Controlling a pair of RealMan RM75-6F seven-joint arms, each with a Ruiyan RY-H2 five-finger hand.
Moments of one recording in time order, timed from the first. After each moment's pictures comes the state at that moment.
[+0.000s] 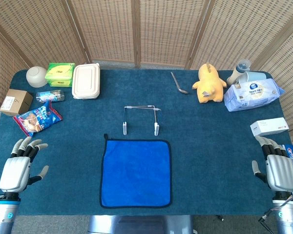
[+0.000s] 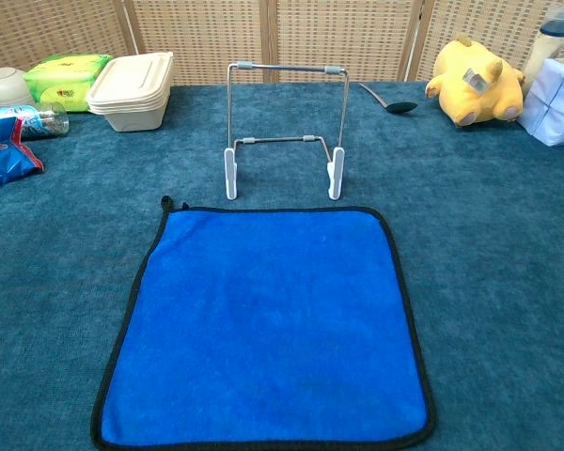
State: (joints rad) left arm -0.10 -1.20 -0.04 -1.89 1.43 1.47 0.29; right arm 0.10 -1.10 0.12 -1.85 -1.34 1.47 -0.21
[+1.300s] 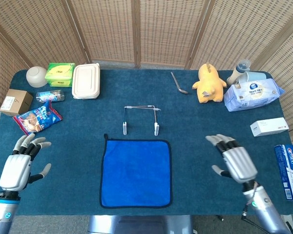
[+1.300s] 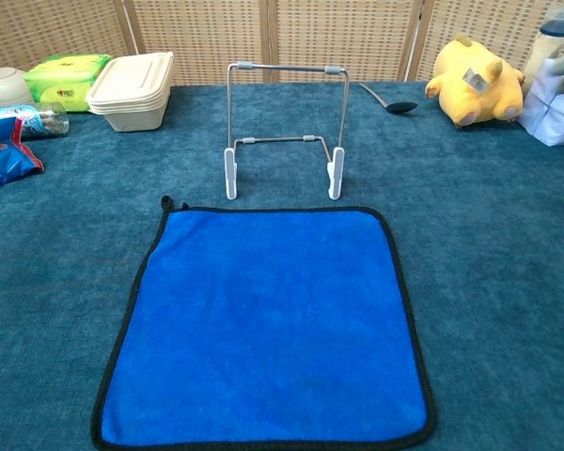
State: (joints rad) left arm -0.12 -1.17 -0.04 -1.90 1.51 1.48 0.20; right arm 0.30 -1.17 0.09 -1.75 -1.63 1.27 -0.07
